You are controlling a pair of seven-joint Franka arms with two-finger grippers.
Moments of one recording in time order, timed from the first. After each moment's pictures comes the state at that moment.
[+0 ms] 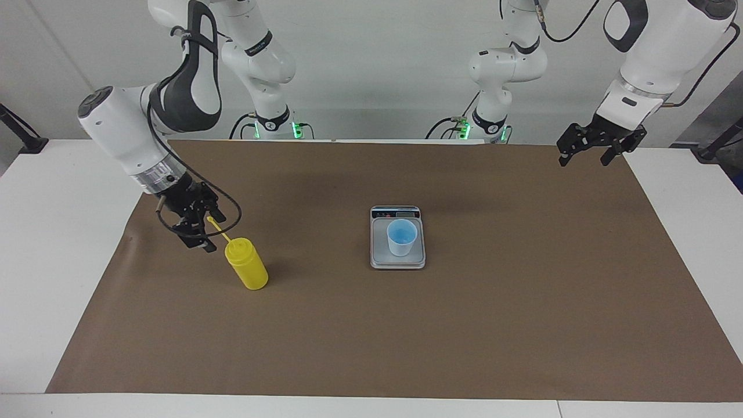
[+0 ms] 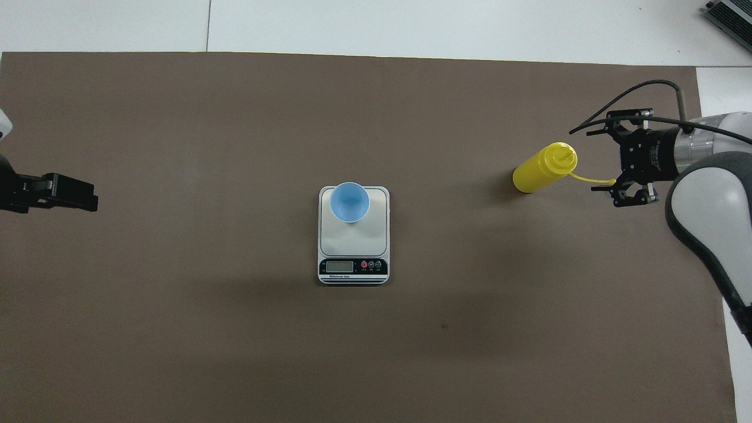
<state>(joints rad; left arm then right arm) 0.04 -0.06 -0.09 -1.66 -0.01 1.59 -0.02 -0.37 0.12 0.33 -1.86 0.29 2.13 1.16</state>
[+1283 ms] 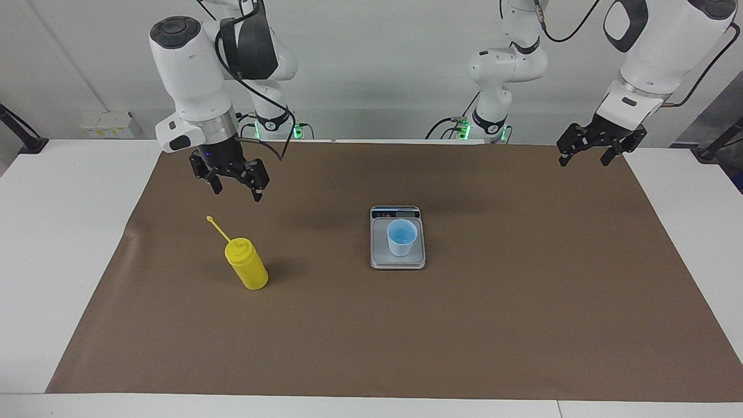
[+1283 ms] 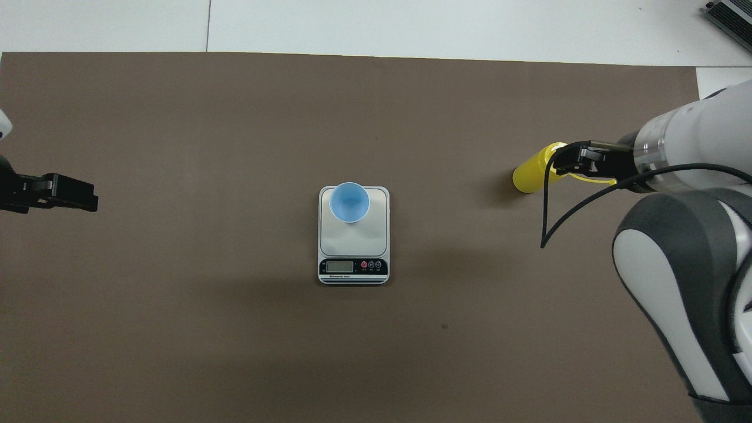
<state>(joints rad) 0.04 -0.06 -0.09 -1.66 -0.01 1.59 -0.02 -0.20 0.03 0.33 -1.70 -0.04 1.83 0.36</state>
